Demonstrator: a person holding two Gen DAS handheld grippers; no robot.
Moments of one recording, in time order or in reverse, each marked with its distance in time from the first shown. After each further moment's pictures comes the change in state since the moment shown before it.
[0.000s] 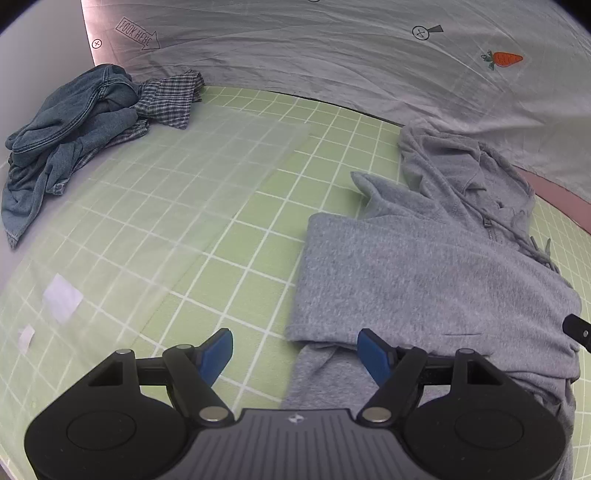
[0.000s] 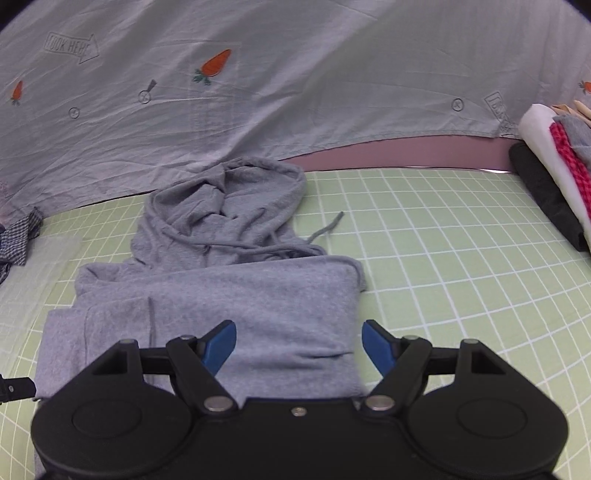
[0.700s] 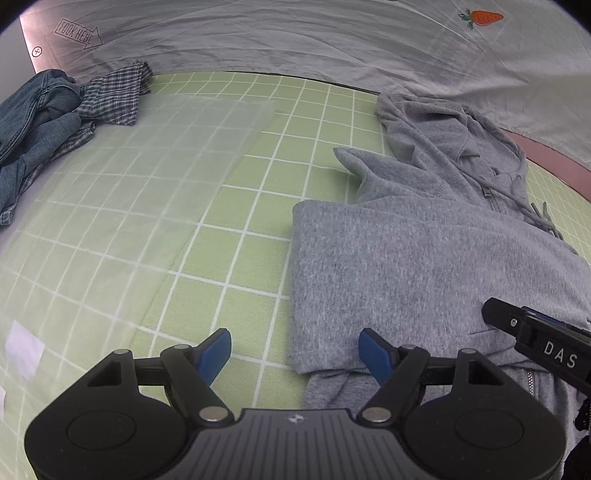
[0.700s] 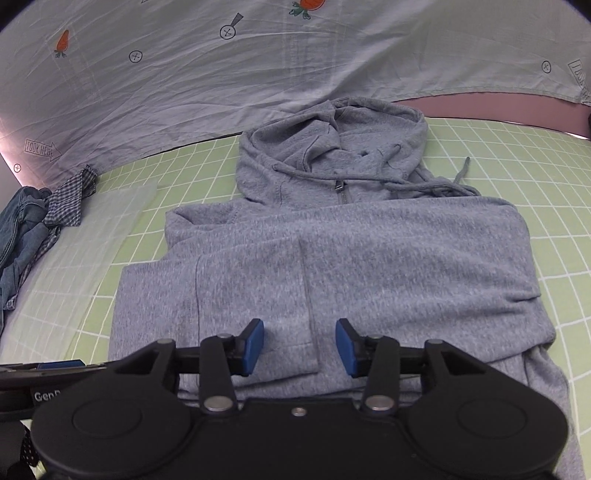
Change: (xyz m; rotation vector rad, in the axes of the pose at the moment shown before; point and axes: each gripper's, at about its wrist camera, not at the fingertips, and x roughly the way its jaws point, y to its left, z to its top) left arm 0.048 0.002 0.020 0.113 0.056 -0.097; right arm 0.038 0.090 -0.023 -0.010 0.138 0.154
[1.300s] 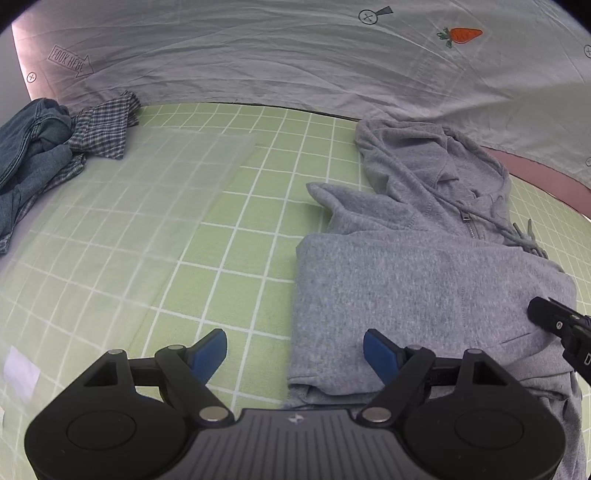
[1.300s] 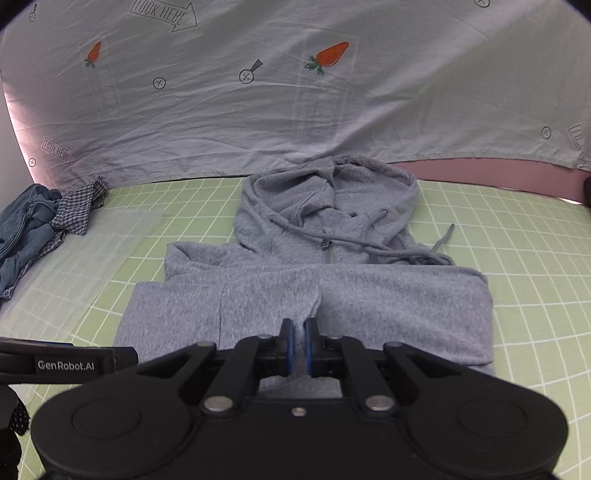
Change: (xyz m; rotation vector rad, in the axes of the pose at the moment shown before) left arm -0.012 -0.027 0.016 0.059 -0.083 -0.008; right arm -0.036 -0.019 0.011 -0.106 -0.161 -0.049
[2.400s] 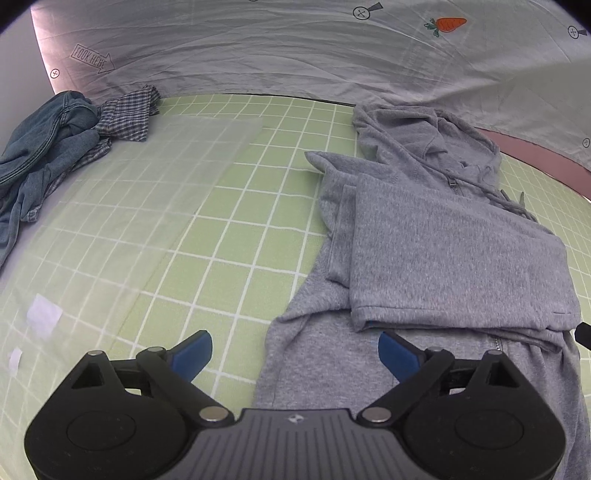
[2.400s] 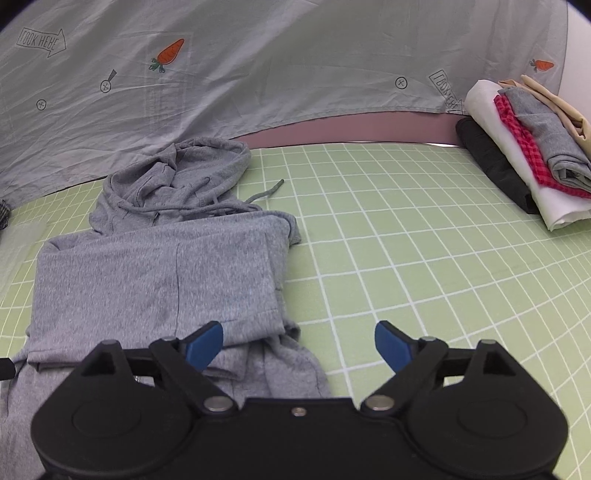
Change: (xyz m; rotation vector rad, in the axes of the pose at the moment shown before) left arm -0.040 -0.018 -0.052 -0.036 0.003 0.073; right arm -0.043 -0.101 -0.047 0.155 0.060 -0.246
